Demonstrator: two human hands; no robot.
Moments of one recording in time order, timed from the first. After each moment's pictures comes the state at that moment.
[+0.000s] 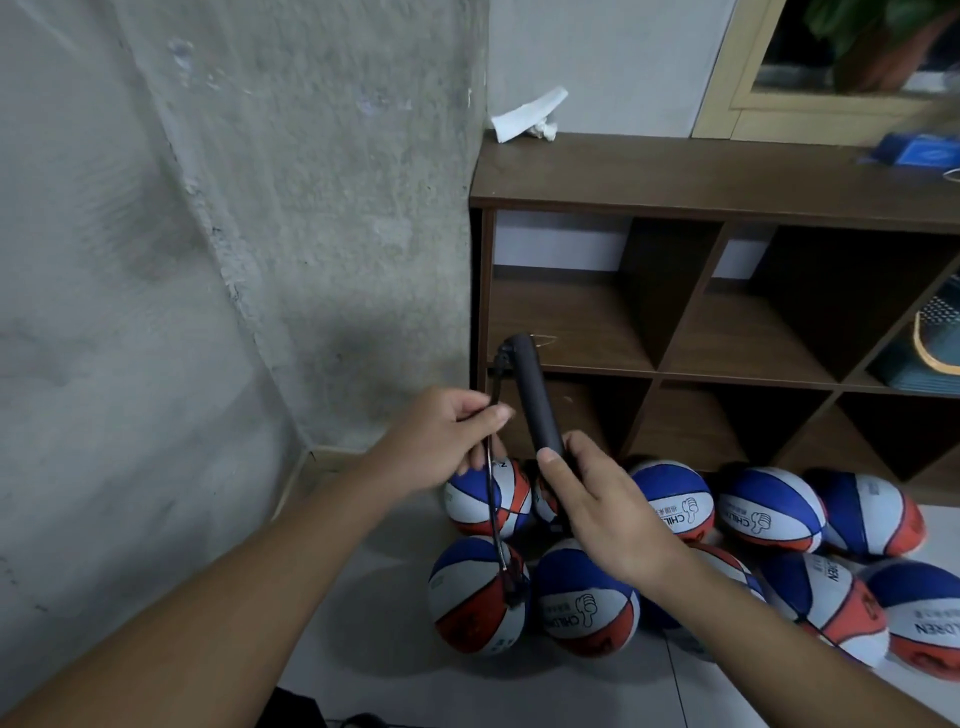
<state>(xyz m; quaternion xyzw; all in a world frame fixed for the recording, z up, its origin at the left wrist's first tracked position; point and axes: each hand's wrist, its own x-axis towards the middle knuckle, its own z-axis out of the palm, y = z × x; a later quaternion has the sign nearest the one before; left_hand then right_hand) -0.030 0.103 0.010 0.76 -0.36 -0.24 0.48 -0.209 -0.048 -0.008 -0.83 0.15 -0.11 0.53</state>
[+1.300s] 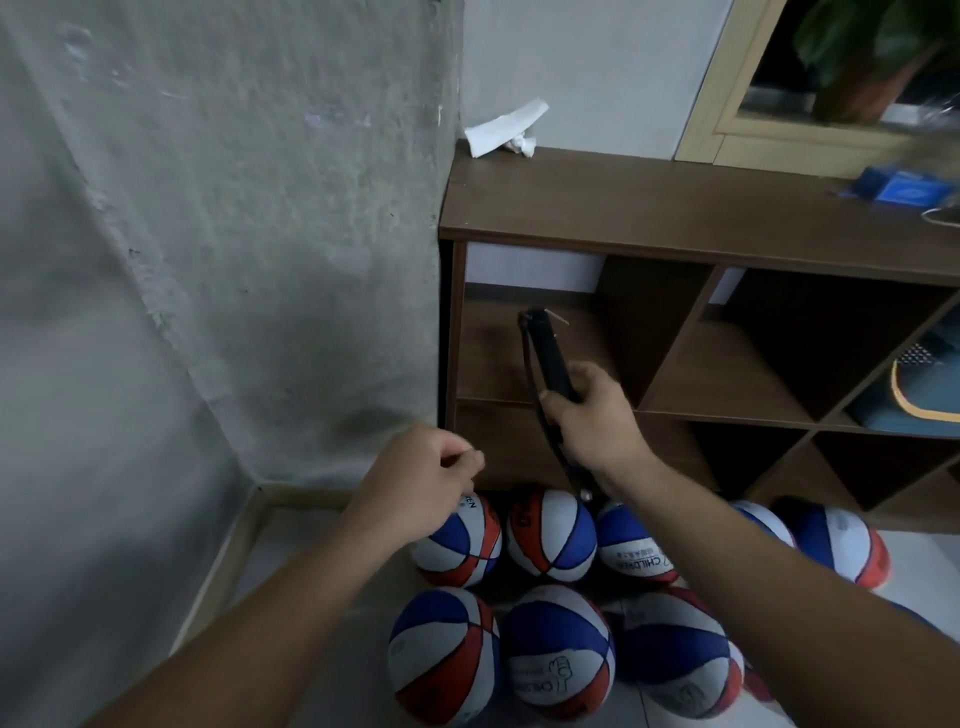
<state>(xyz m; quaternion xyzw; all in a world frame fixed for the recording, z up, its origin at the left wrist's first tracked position) -0.007 0.060 0.010 0.85 -0.30 -0.19 0.39 -0.082 -0.160 0.012 -0.77 0.32 -0.19 0.52</state>
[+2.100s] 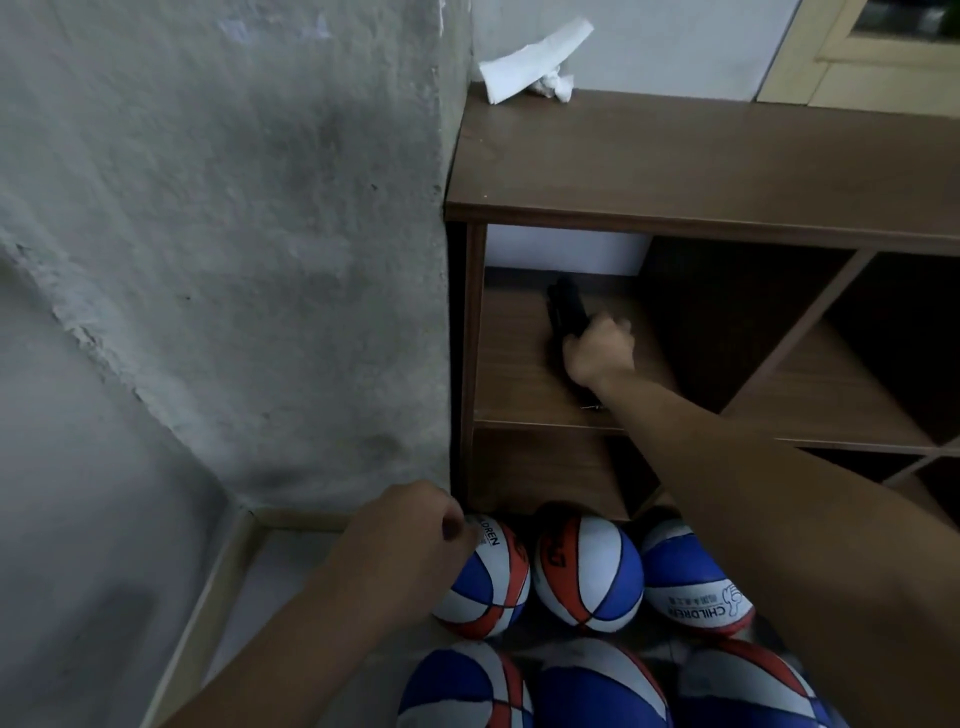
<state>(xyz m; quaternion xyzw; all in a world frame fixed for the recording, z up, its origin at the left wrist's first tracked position) 0.051 0.042 -0.027 0.90 -0.31 -0.22 0.21 0.111 -0.294 -0.065 -0.86 0.44 -0.11 0.26</state>
